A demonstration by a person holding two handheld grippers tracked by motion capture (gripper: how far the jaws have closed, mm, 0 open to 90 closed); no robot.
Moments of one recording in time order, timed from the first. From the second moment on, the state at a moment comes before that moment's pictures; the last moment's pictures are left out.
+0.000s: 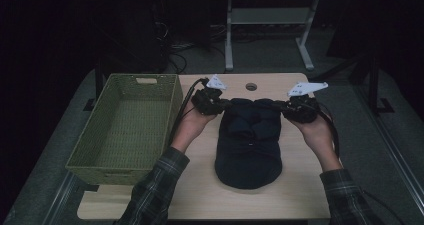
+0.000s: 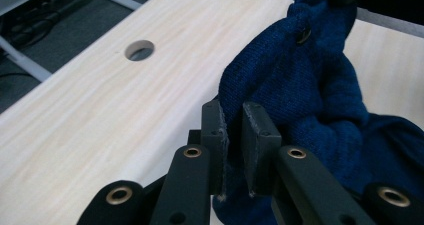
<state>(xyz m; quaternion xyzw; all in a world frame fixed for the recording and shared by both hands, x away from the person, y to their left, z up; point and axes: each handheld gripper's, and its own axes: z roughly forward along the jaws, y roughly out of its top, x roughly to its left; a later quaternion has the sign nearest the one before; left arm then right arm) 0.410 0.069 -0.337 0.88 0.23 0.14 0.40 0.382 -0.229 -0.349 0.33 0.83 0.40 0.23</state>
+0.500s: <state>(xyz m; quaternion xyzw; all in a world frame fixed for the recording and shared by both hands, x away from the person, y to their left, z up) 0.381 0.080 -0.354 0.88 0.23 0.09 0.42 0.343 -0.230 -0.364 0.32 0.83 0.41 0.20</state>
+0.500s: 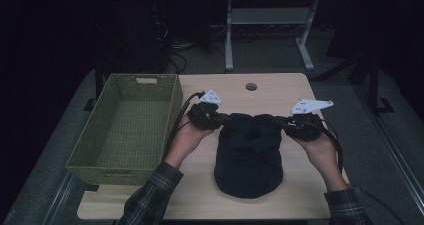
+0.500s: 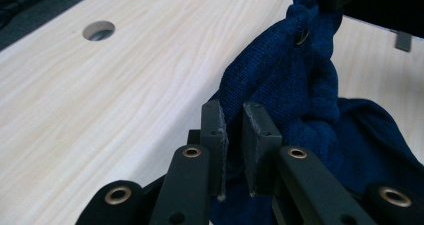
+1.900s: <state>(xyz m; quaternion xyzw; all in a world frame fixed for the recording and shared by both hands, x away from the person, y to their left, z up) 0.304 0.093 -0.394 0.90 0.19 -0.01 0.38 0.250 -0.225 -0.413 0.31 0.84 0.42 0.13</state>
